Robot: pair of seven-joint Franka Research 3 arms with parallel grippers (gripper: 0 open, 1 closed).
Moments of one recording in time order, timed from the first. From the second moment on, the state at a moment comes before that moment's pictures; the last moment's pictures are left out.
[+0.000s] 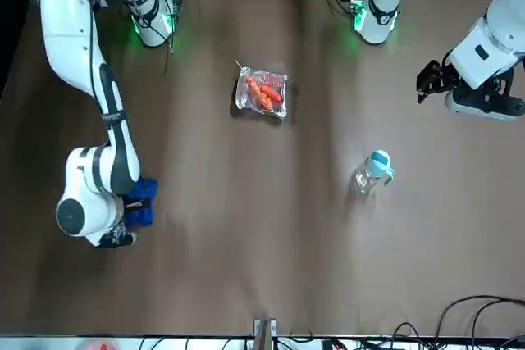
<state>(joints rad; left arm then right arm) -0.06 0.01 -0.12 -1.56 0.03 1.56 0.05 0.20 0.77 -0.18 -1.37 0.10 1.87 -0.07</state>
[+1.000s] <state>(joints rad) -0.06 0.01 -0.12 -1.56 0.03 1.56 0.05 0.20 0.24 -0.18 -1.36 0.13 1.38 -0.07</state>
